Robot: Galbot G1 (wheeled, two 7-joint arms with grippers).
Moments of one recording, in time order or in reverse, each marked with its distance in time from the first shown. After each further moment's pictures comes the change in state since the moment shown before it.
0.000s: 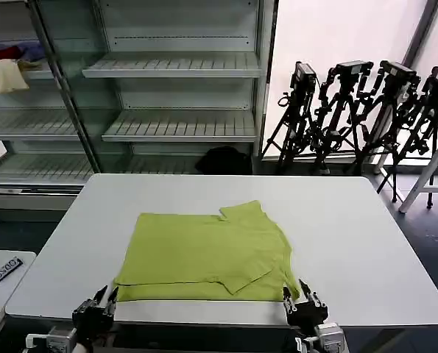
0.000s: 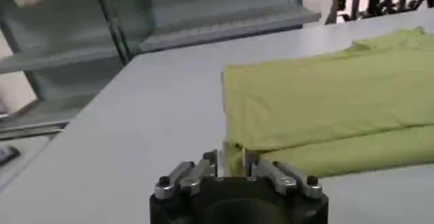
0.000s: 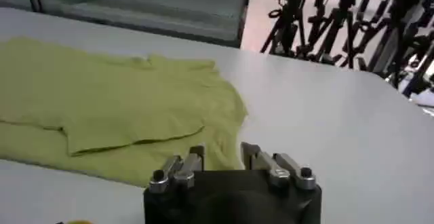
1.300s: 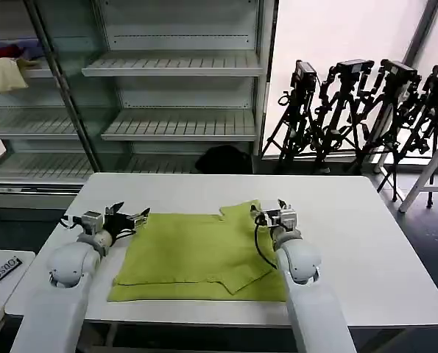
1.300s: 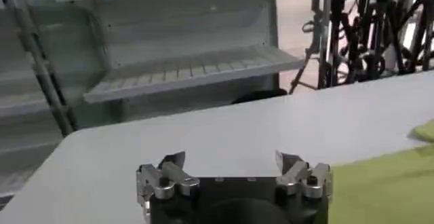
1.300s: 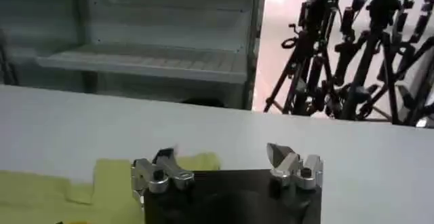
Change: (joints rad) left arm -0.884 0.117 0.231 0.704 -0.010 0.066 0.283; right arm 0.868 0.133 -0.029 -0.798 0.093 -0.005 -0.089
